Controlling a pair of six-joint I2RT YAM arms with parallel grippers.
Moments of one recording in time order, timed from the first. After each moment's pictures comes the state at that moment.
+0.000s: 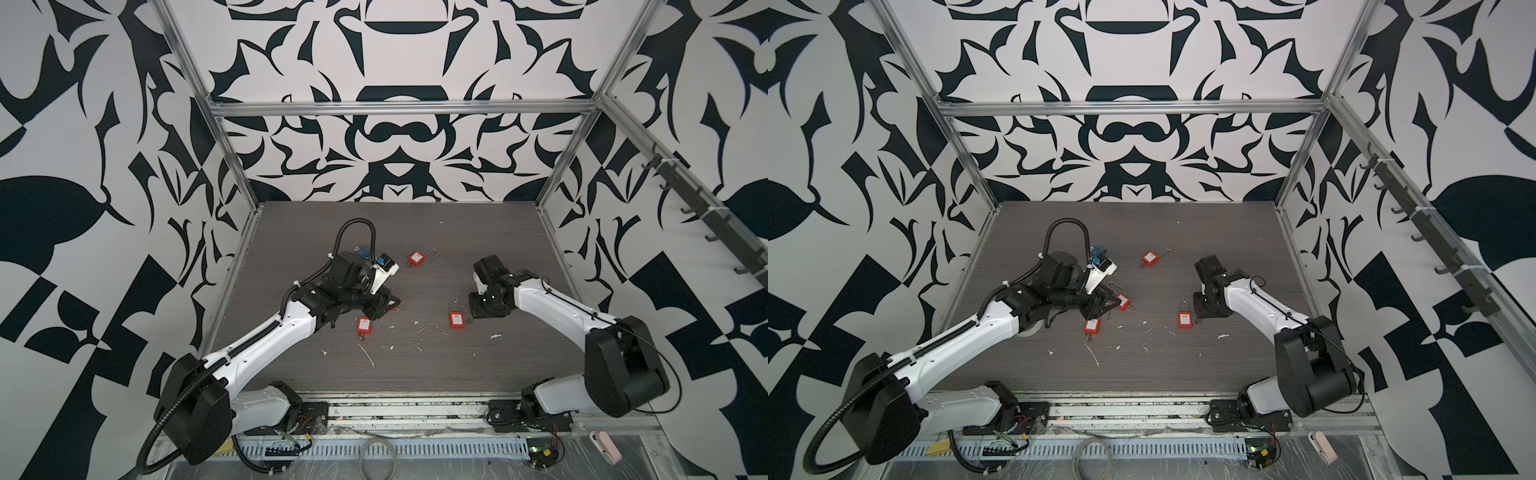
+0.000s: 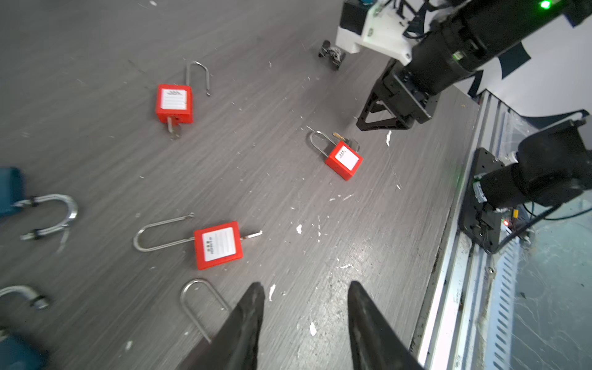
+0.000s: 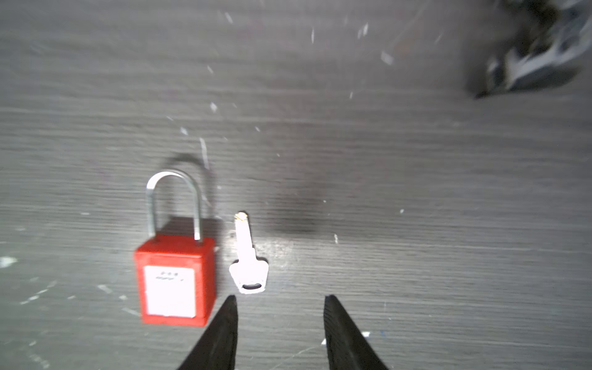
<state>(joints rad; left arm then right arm) -0.64 1.20 0.86 -0.35 0.43 0.01 0.34 1.40 0.87 -0.76 0.03 0.30</state>
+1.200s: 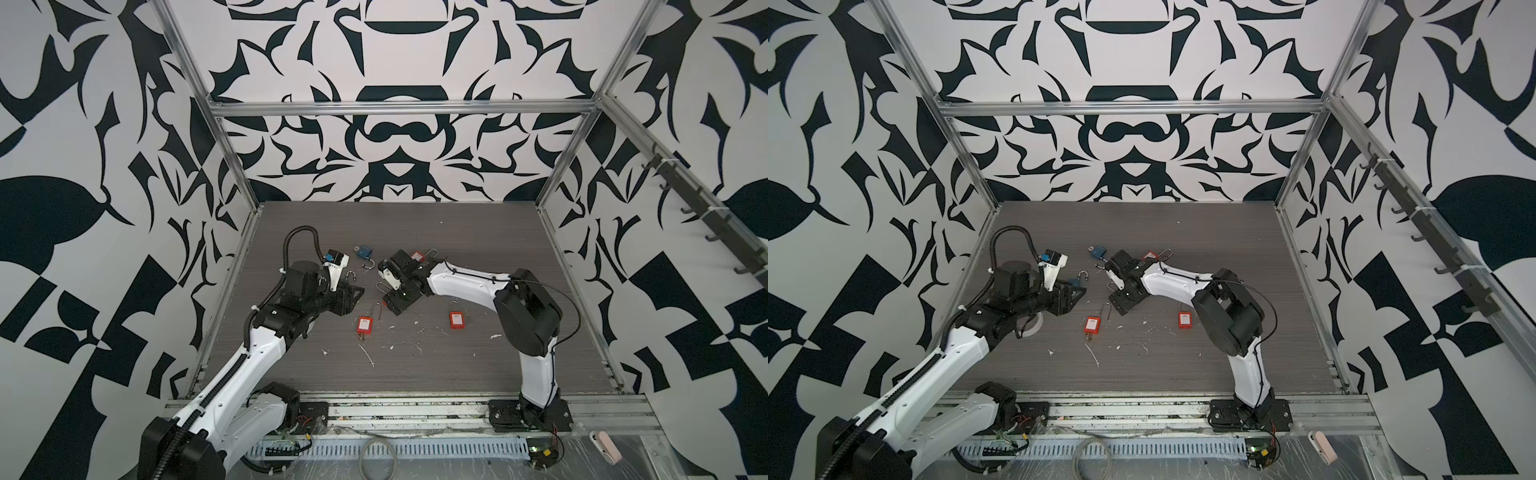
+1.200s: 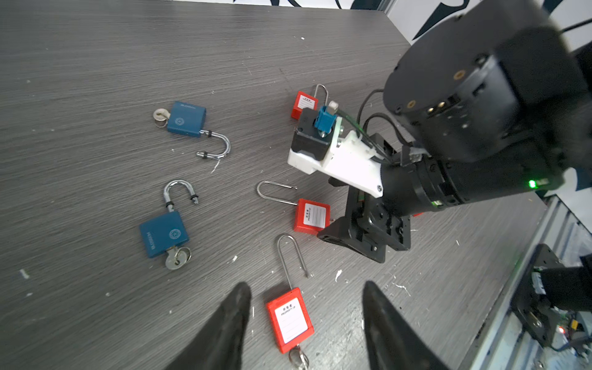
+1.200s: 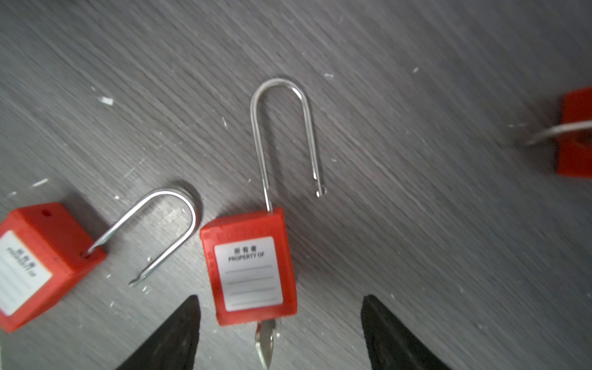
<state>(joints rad) -0.38 0.96 0.67 -0.33 0.37 -0.13 0.80 2.00 1.42 -0.62 -0.01 0.07</state>
